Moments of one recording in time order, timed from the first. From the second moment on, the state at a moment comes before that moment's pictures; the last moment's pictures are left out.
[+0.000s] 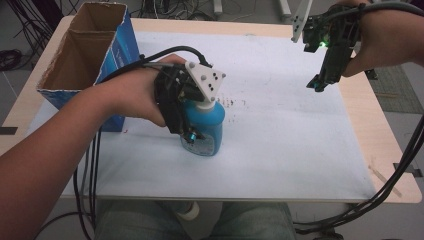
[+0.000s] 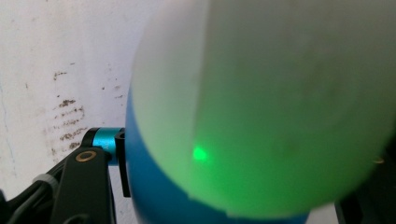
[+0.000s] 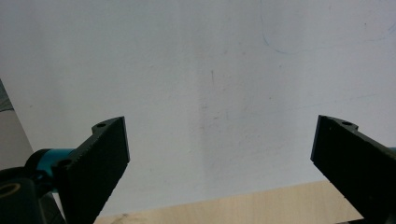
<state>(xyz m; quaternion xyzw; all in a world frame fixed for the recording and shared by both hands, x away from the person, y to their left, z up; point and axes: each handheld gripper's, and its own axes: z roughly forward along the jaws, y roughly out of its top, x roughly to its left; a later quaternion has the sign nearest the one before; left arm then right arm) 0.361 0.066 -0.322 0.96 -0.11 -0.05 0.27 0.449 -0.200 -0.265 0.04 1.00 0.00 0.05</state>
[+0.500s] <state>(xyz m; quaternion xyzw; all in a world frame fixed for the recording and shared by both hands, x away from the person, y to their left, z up) 0.363 0.073 -0.308 0.96 -0.09 -0.05 0.27 0.449 -0.197 -0.266 0.03 1.00 0.00 0.05</state>
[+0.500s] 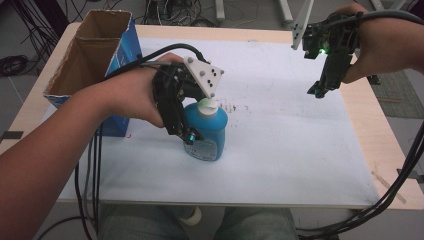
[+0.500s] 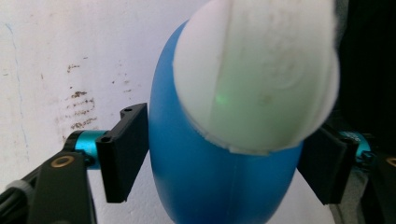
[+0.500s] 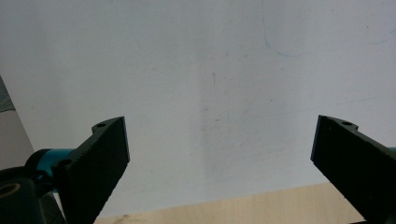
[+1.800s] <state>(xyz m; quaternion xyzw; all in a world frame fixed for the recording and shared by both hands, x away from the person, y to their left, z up) 0.375 0.106 -0.239 0.99 -0.01 0.00 0.11 0.442 -0.193 -0.259 0.02 1.00 0.01 0.05</state>
